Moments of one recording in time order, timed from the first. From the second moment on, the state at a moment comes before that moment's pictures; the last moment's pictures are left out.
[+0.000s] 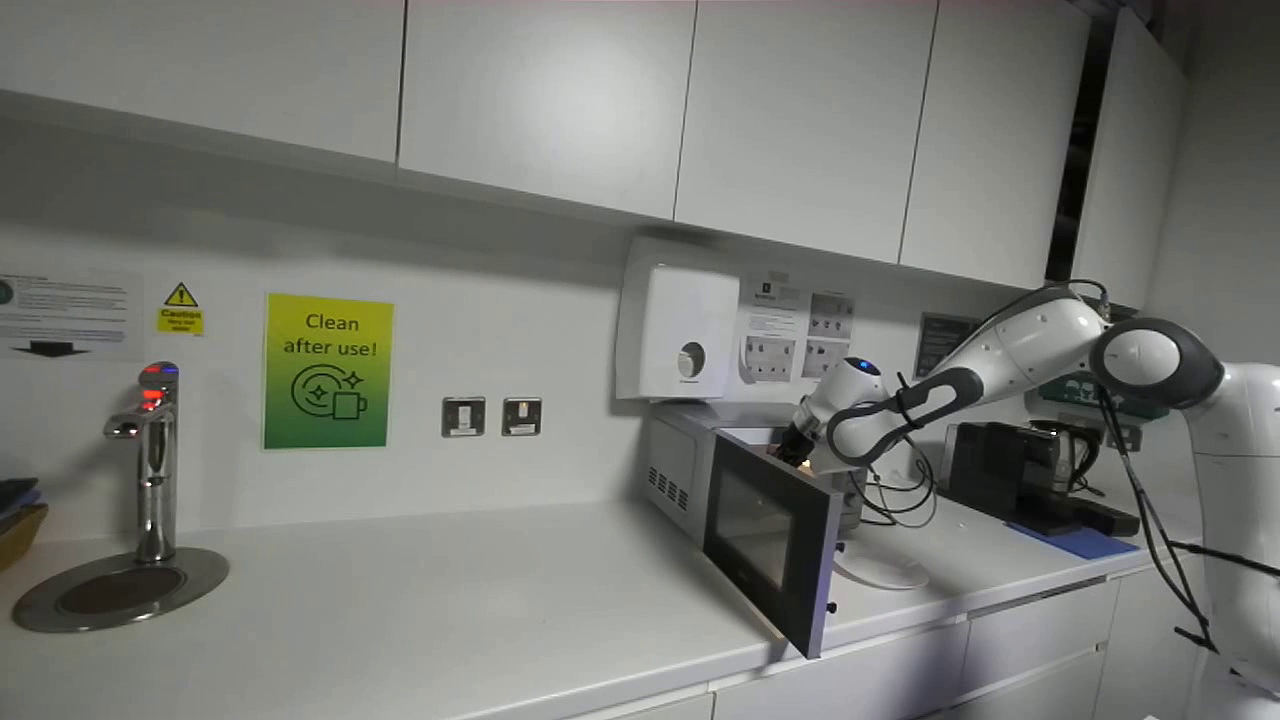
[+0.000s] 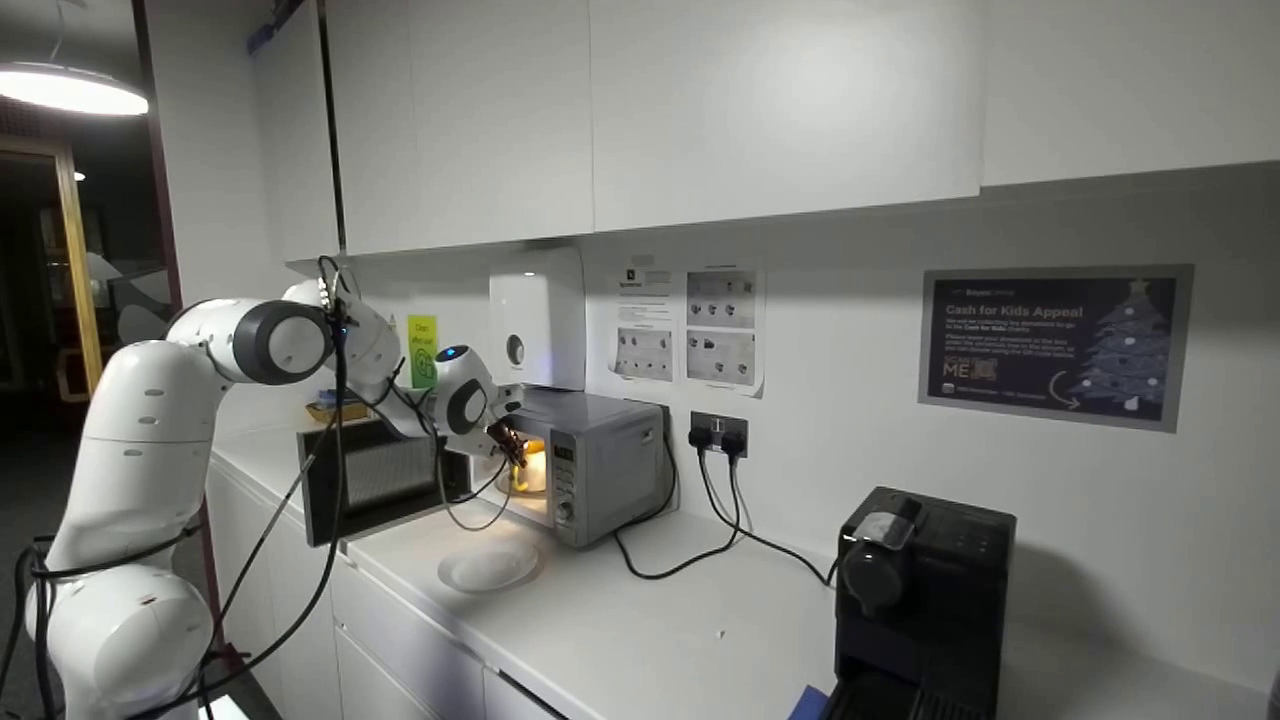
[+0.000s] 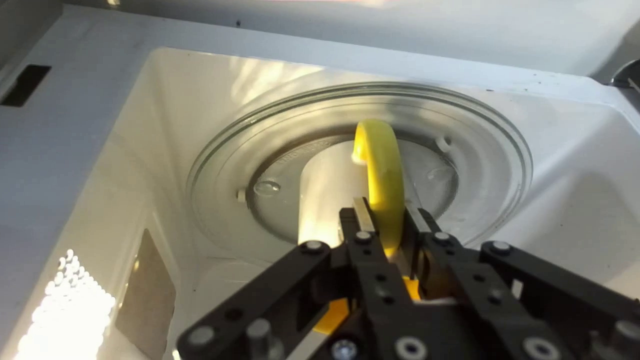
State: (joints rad) arm 0.10 0.25 0.11 -1.98 -0.19 2.83 0.26
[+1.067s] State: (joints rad) arm 0.12 0.26 0.10 -1.96 -0.16 2.83 0.26
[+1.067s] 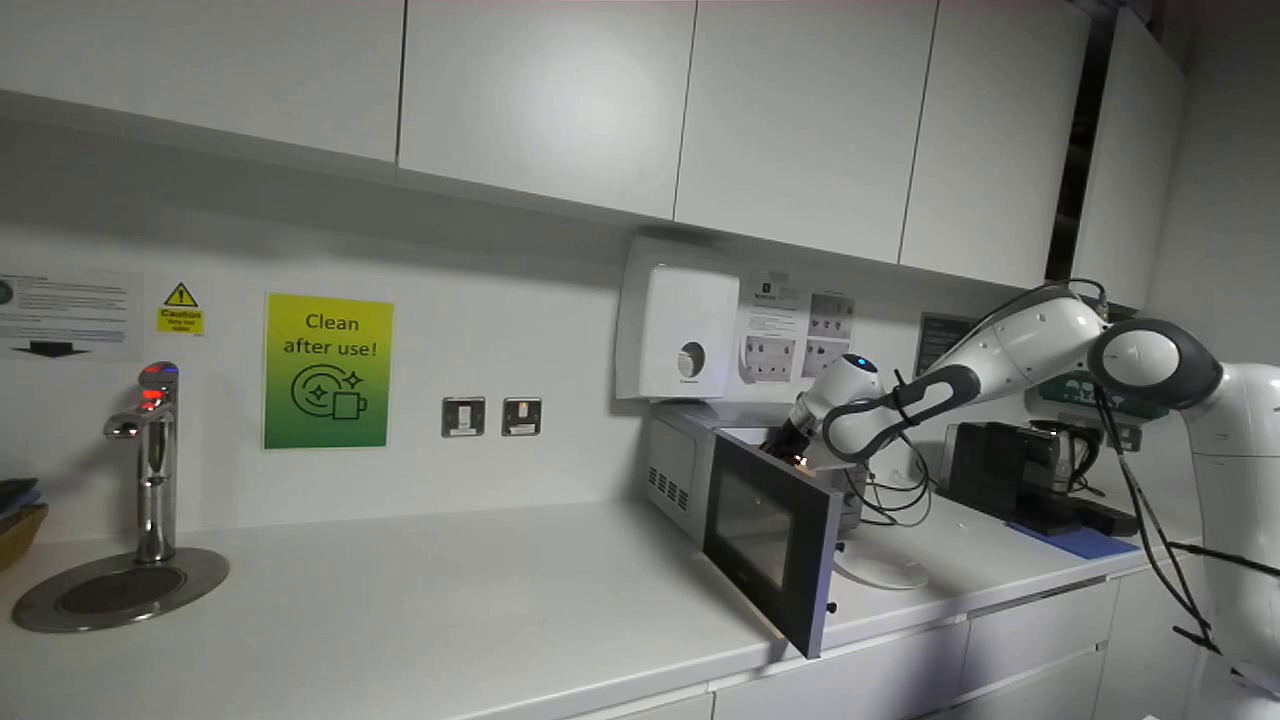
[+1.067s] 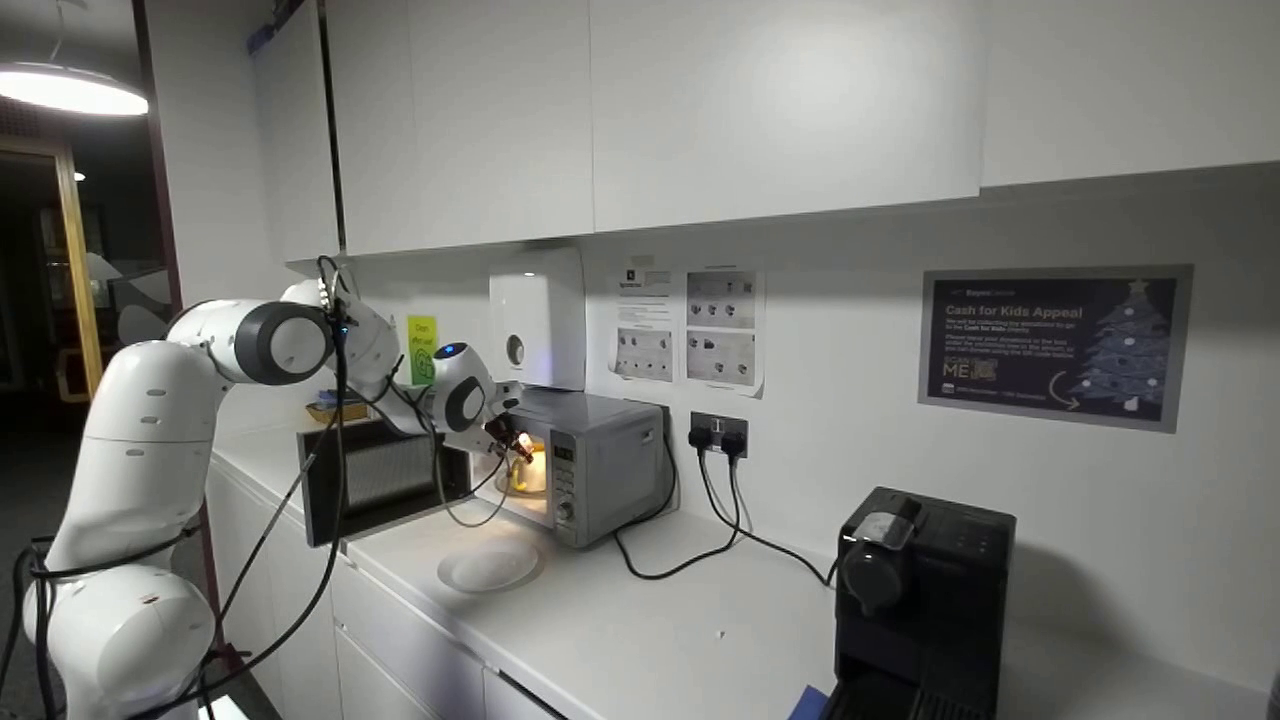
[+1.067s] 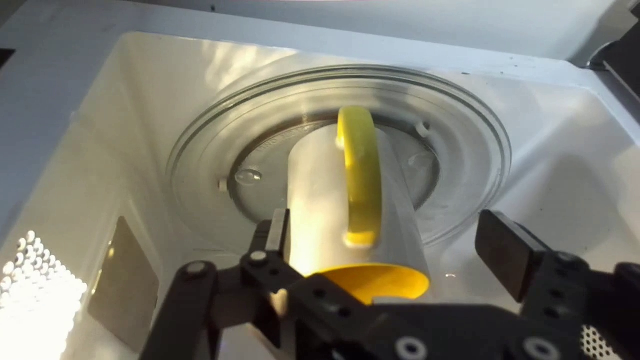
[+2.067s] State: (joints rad) arm 0.14 0.16 0.10 -2.10 -0.13 2.81 0.26
